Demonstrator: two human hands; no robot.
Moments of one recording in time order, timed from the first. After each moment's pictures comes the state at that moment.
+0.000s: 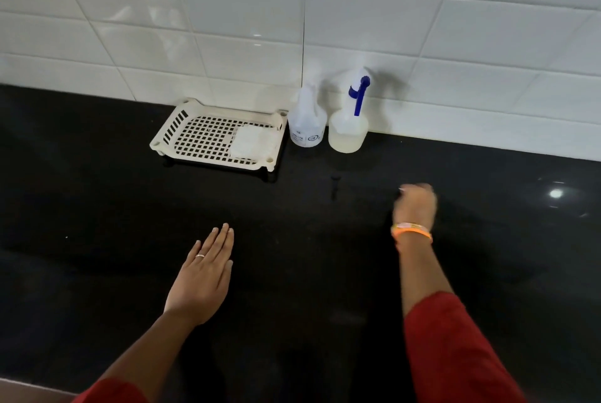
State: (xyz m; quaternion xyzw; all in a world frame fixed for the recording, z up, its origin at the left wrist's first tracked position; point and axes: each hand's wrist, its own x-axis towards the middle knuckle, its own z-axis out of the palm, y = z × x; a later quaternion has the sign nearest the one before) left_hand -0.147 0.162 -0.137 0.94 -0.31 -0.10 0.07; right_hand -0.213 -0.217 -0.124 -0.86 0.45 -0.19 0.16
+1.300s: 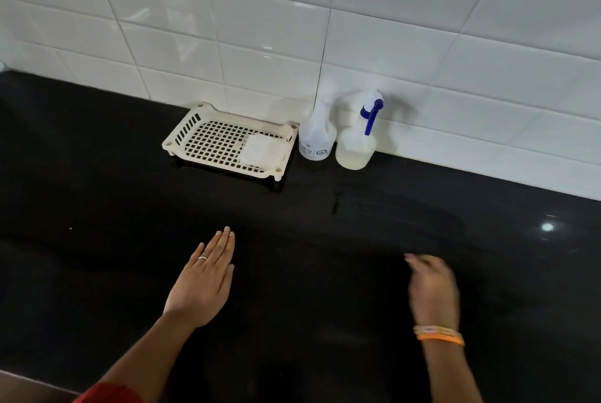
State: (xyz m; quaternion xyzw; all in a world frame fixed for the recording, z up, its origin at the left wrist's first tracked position) left_hand -0.149 0.160 -0.133 0.94 -0.31 -0.09 0.09; right_hand -0.304 -0.184 -0.151 -0.93 0.30 -0.09 0.17
